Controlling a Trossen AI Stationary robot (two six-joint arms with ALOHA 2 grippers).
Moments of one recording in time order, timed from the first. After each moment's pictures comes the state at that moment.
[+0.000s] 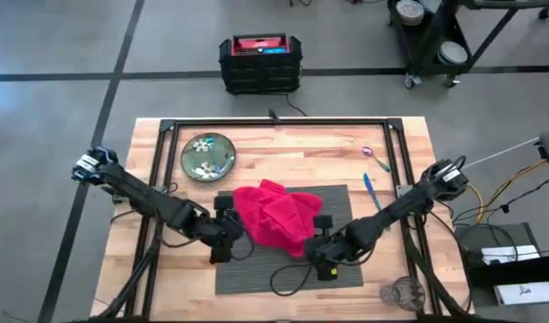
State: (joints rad) left arm -0.49 1.44 1.01 -0.72 -0.38 -0.35; right arm 0.51 1.73 1.17 -0.58 0.26 0.40
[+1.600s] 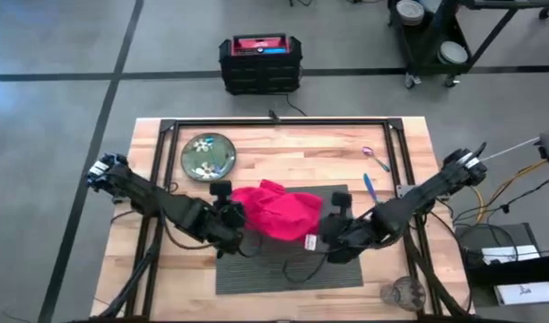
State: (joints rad) left arm -0.48 1.56 1.52 -1.31 -0.62 -0.39; right arm 0.53 1.49 1.36 -1.00 0.57 0.45
